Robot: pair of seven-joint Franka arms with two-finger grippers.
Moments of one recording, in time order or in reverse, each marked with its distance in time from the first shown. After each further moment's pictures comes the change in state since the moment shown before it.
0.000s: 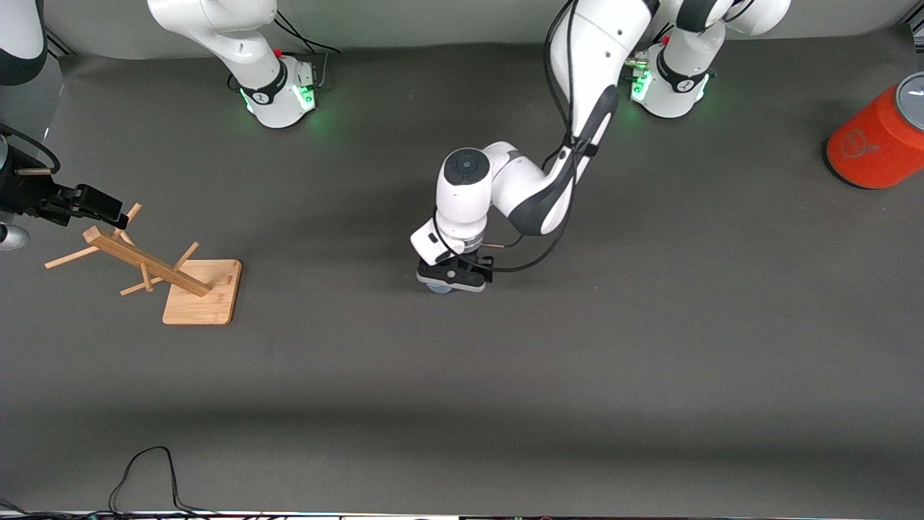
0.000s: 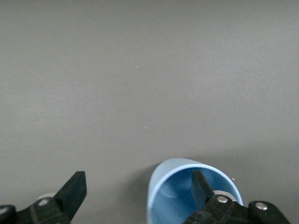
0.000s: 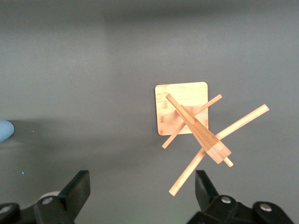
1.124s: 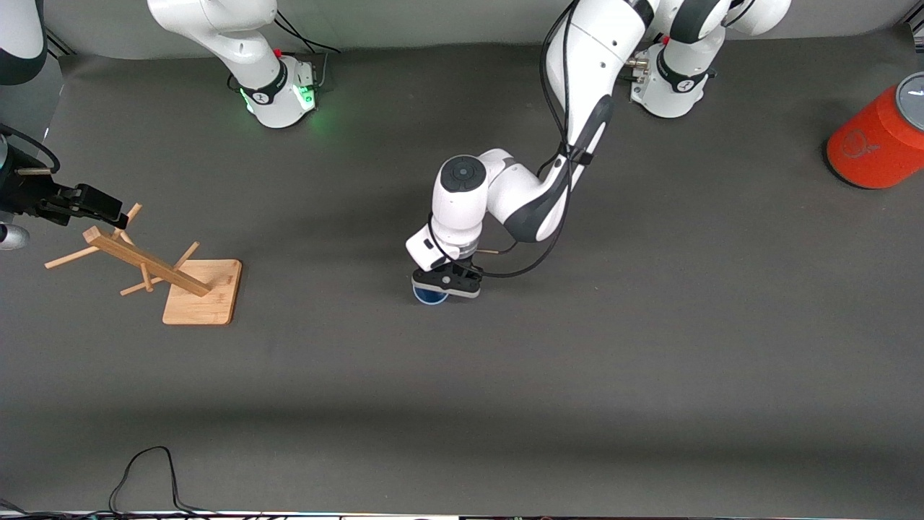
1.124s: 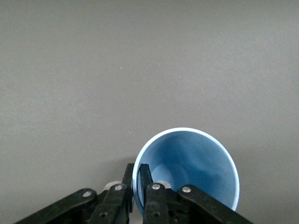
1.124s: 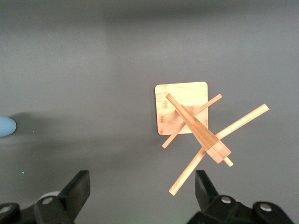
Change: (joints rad) left arm -0.016 0.075 -0.016 0.044 -0.005 0.072 -0.002; right arm 0.000 -0.001 0.000 0.000 0.000 -0.002 0.000
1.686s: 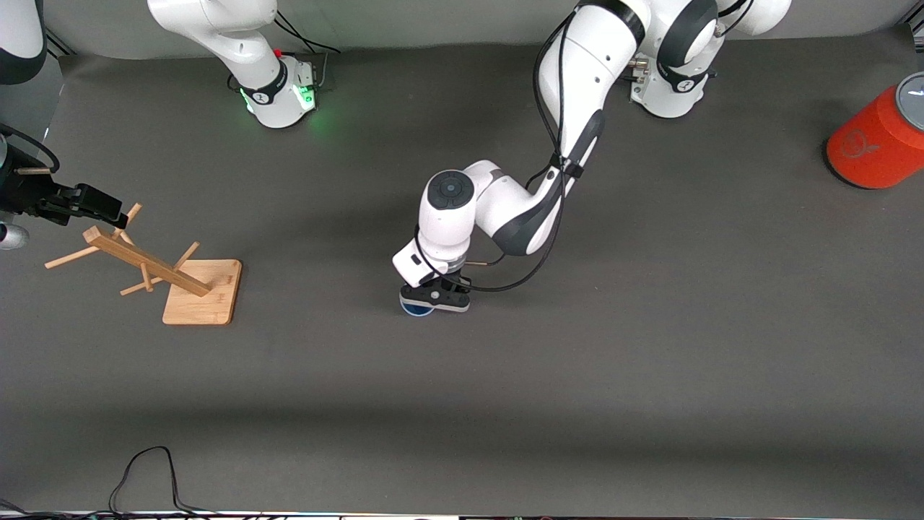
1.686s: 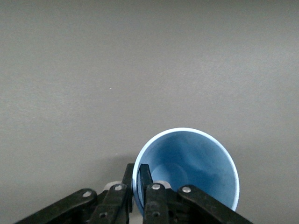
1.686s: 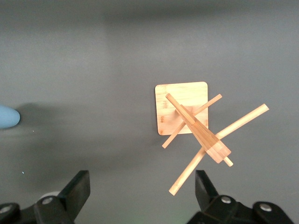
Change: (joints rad) left arm 0.024 0.100 -0.002 0.196 -0.034 -0.096 0.000; right arm 0.000 -0.001 0.000 0.000 0.000 0.000 0.000
